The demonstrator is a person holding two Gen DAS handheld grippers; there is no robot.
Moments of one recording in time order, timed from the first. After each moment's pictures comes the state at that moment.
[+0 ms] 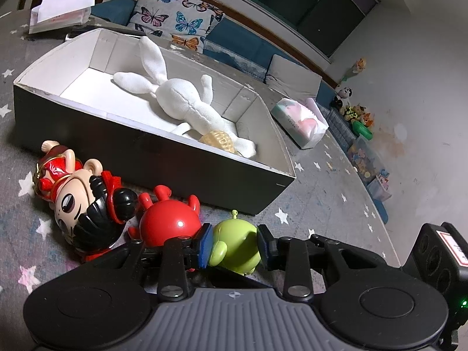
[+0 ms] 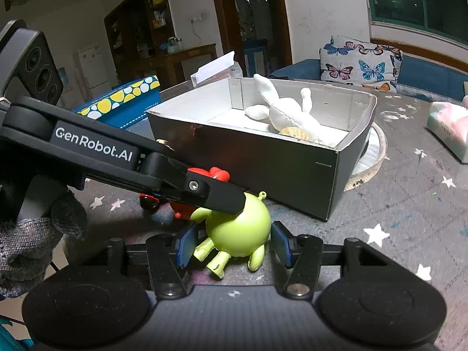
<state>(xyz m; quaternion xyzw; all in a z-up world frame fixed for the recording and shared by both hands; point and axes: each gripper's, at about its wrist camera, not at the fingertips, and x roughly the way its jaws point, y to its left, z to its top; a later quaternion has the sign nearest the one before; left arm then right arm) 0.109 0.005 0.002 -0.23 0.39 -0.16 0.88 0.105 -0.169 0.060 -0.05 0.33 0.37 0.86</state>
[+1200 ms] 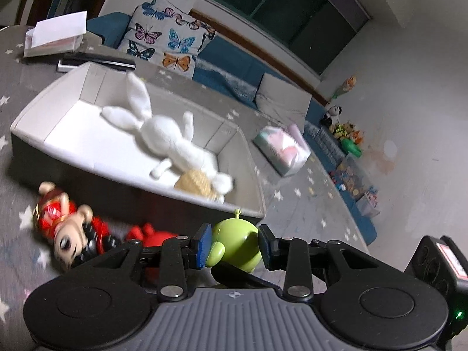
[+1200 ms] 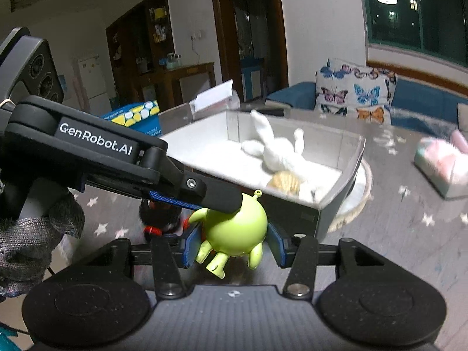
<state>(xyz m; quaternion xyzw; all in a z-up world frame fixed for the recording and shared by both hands) 0.116 0.006 0.043 -0.25 0.35 -0.16 0.89 0.107 -0.172 0.103 -0.06 0.28 0.36 0.89</state>
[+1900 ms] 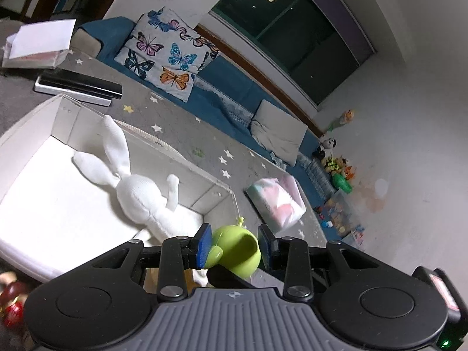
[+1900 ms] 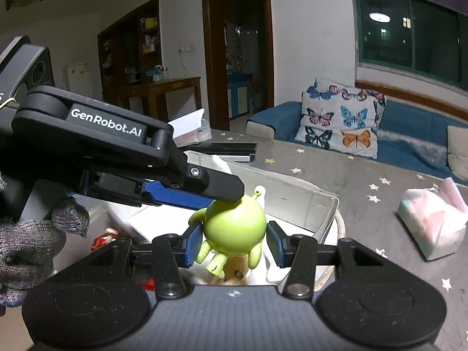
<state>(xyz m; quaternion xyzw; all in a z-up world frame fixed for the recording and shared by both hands) 0.205 0.019 0.055 -0.32 0.32 -0.16 0.88 0.191 -0.161 0.127 -0.07 0.26 0.34 0.90</state>
